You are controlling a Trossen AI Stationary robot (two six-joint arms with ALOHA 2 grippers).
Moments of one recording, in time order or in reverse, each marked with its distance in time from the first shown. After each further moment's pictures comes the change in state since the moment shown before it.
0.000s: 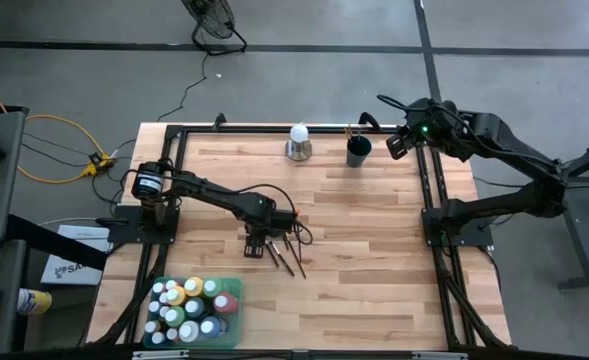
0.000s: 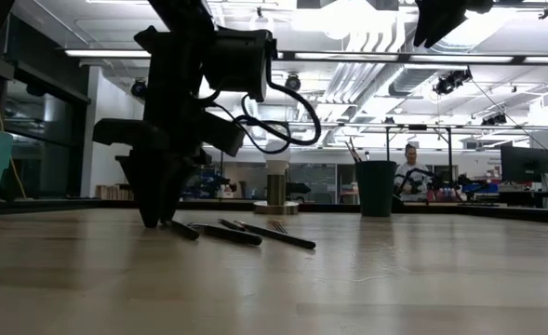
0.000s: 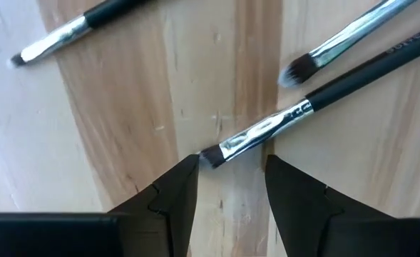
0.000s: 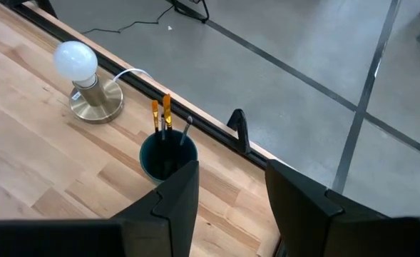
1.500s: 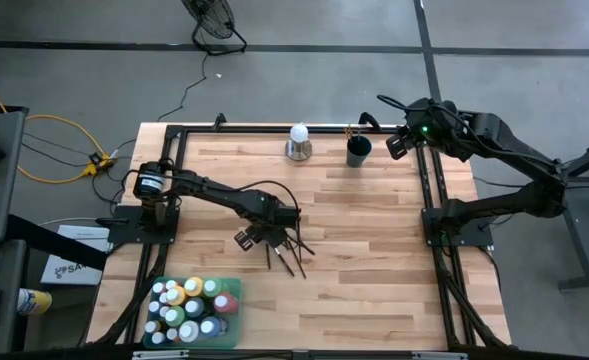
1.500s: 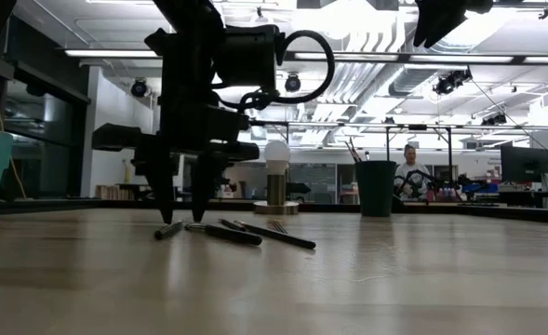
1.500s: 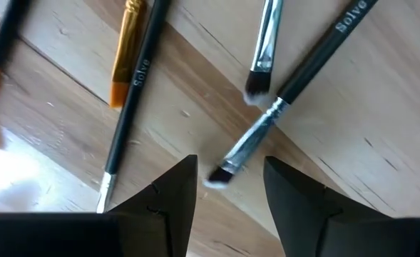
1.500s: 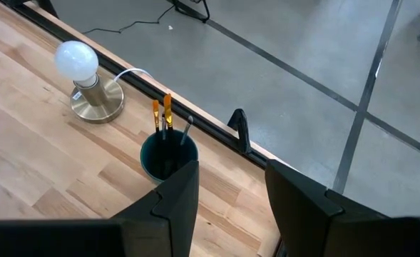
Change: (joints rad) left arm 0.001 -0.001 0.051 0.065 0.019 0.787; right arm 0.000 0.000 0.000 0.001 -0.003 0.000
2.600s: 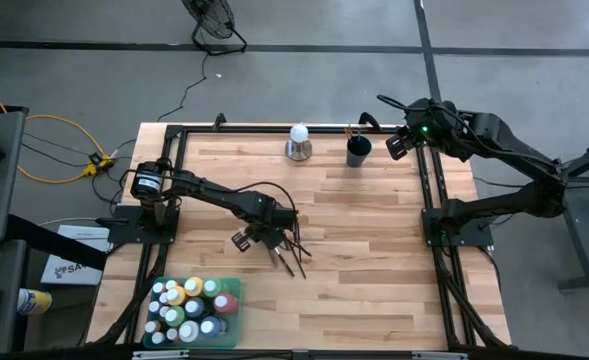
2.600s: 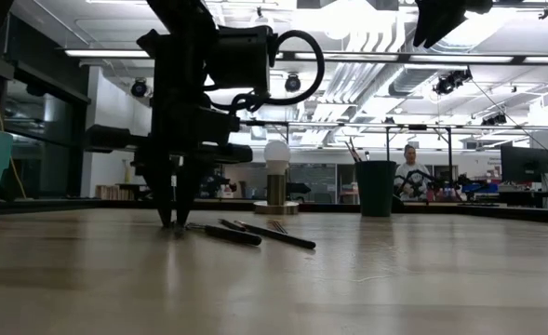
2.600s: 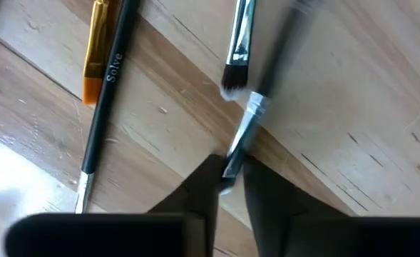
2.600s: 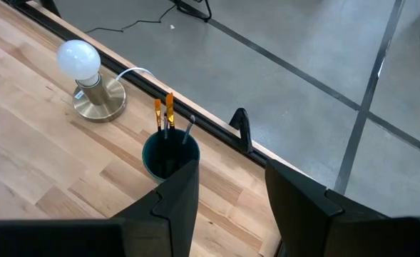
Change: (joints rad) left arm -0.001 -0.003 -0.055 0.016 0.004 -0.003; right arm 0.000 0.000 0.000 0.000 -0.007 0.000
